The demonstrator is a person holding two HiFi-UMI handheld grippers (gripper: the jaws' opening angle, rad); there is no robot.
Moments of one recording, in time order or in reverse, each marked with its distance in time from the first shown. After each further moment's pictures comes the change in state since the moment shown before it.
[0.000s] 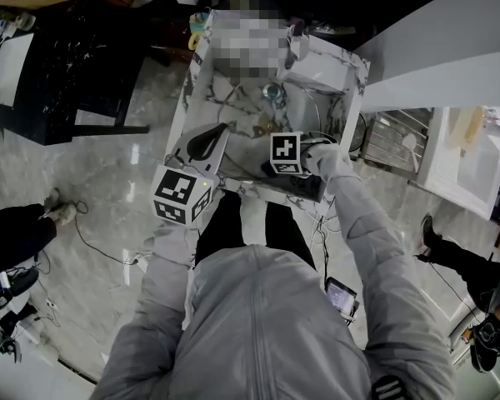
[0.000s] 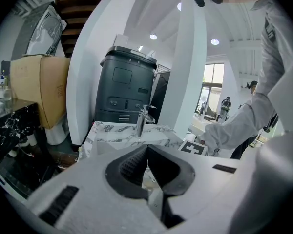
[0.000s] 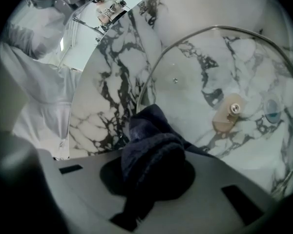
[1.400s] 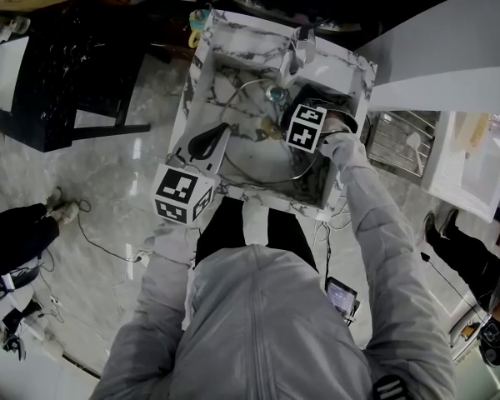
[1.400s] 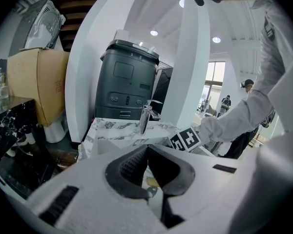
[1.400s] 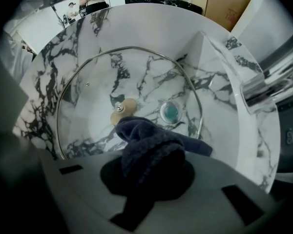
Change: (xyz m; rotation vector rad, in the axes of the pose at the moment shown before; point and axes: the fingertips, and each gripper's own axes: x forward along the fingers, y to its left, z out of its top) left arm 0.018 0.018 -0.007 -0.006 0.042 -0.009; right arm -0.092 -0.151 -0.018 0.042 -0.079 -0.681
